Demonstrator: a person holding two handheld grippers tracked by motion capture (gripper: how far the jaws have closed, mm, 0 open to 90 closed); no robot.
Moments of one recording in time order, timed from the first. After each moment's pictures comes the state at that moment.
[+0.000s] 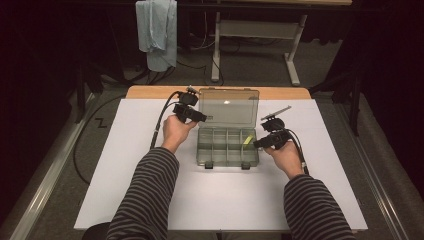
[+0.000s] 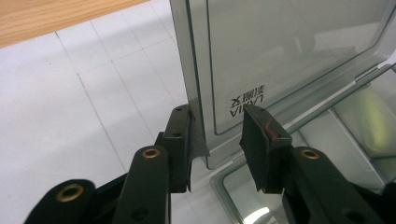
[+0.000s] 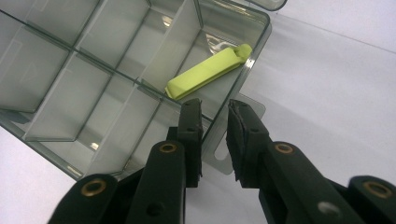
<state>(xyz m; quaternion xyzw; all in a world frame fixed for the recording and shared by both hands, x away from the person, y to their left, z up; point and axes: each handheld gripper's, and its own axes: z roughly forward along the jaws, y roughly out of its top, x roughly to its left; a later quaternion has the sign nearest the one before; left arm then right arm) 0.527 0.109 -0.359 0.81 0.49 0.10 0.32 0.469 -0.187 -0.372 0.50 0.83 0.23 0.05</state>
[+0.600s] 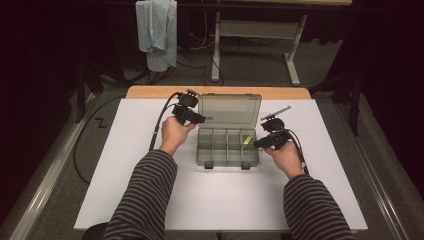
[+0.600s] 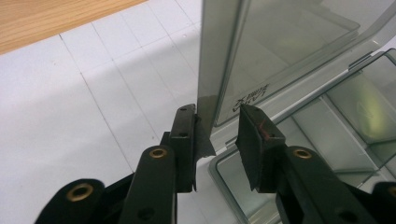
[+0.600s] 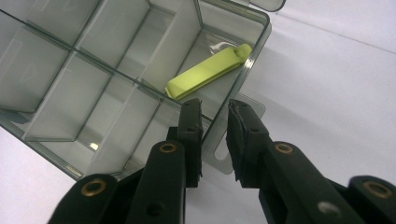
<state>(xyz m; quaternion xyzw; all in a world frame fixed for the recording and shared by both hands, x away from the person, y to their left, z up) 0.517 0.109 -0.355 0.81 0.48 0.11 0.31 0.469 -0.187 -0.372 0.50 0.83 0.23 0.05</state>
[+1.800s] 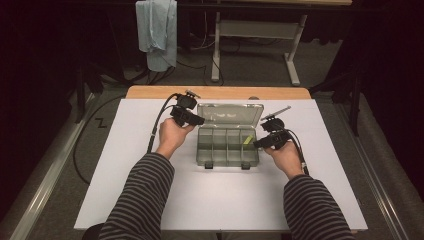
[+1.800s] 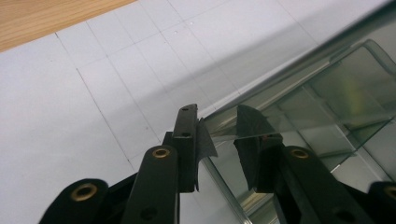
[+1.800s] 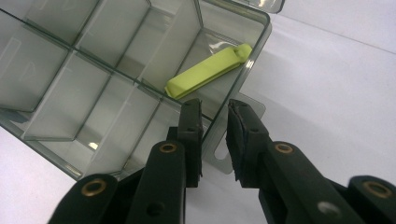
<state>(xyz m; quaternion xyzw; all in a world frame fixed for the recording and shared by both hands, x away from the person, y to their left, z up) 0.504 0.112 -0.348 0.82 0.47 0.11 0.32 0.468 -0.187 -0.372 0.50 0.83 0.23 0.06</state>
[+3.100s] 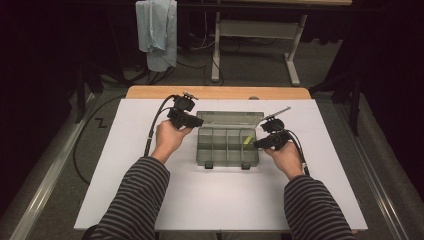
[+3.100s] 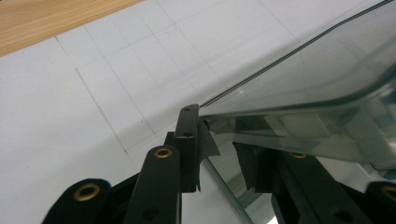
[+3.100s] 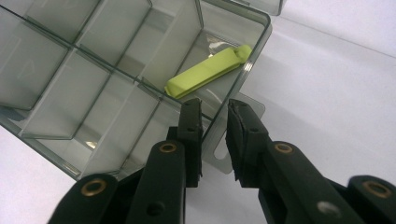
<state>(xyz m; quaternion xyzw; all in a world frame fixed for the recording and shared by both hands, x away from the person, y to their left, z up) 0.489 0.118 -0.341 0.82 0.46 0.11 0.33 0.466 -0.187 -0.373 0.49 0.84 0.23 0.06</state>
